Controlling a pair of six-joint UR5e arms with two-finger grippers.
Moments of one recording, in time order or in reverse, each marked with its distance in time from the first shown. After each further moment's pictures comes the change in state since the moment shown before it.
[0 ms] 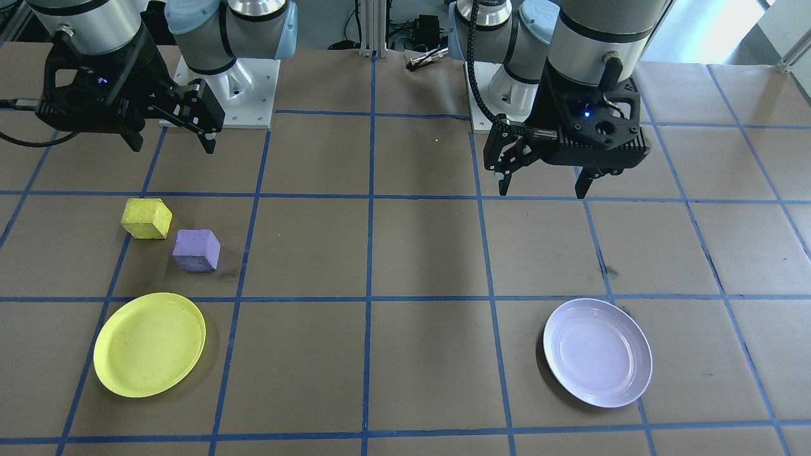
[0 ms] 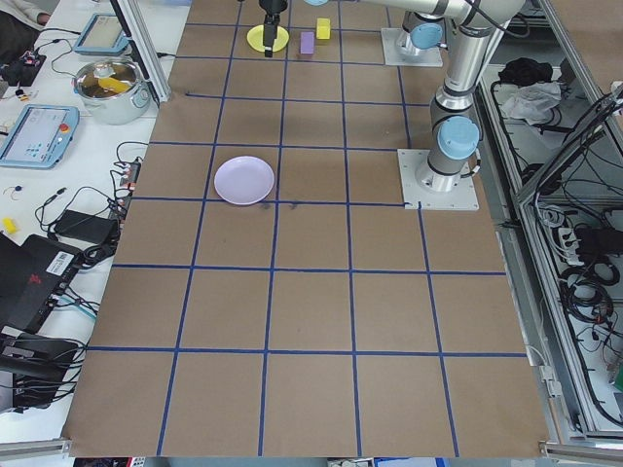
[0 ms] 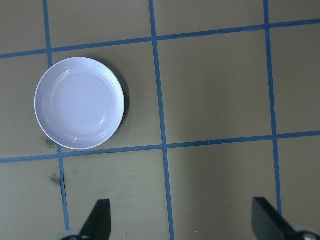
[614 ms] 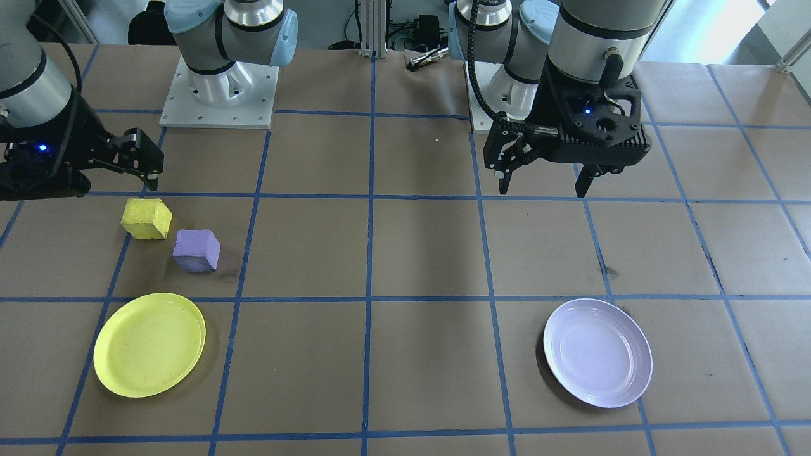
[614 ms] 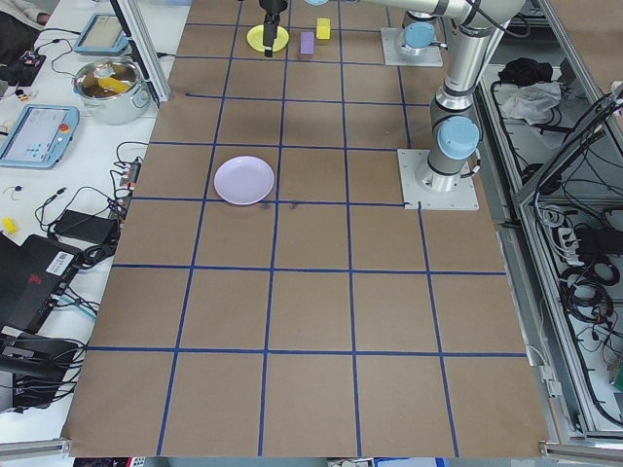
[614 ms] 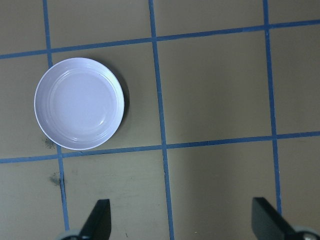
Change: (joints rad) left arm 0.000 0.002 -0.002 0.003 -0.001 0.000; right arm -0.147 0.063 0.037 -0.040 -0.055 -0.256
